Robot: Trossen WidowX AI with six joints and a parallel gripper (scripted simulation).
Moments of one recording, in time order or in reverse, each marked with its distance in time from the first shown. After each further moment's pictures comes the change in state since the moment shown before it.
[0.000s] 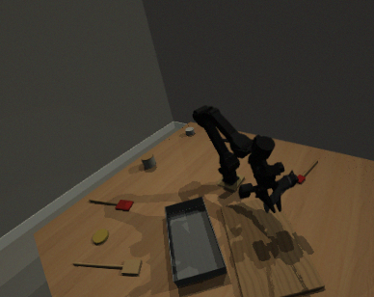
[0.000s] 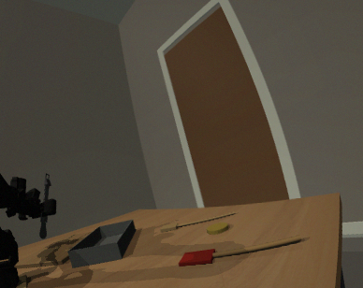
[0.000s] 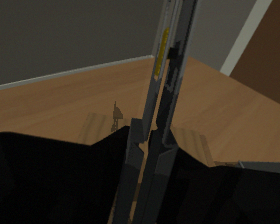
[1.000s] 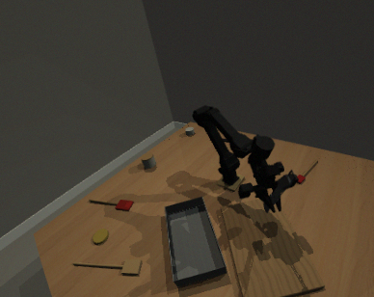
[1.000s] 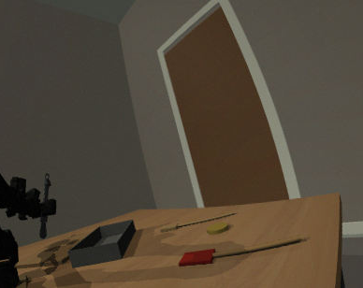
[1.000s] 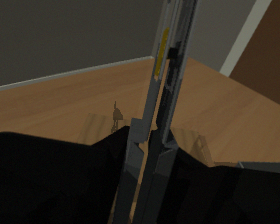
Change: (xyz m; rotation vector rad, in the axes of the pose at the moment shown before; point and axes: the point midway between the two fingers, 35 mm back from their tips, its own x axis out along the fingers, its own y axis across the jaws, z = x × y) arm -0.001 0.000 0.000 0.002 -0.005 0.000
